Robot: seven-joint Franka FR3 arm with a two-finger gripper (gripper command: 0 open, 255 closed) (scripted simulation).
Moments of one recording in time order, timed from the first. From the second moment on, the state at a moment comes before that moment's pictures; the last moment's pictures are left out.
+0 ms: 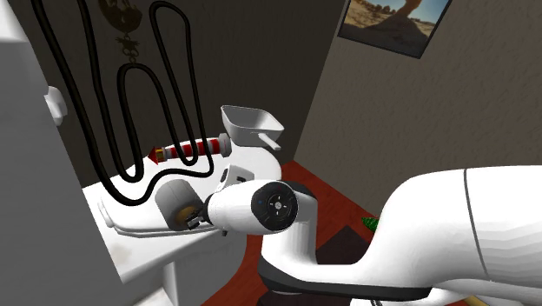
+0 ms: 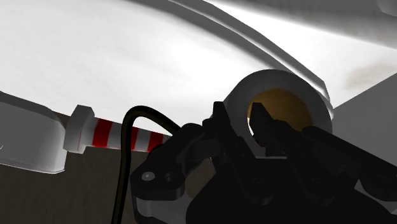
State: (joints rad) arm -0.69 -0.56 1.44 -2.56 -0.14 2.99 0.87
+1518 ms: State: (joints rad) arm -0.33 -0.57 1.03 -2.45 -0.08 2.69 0.68
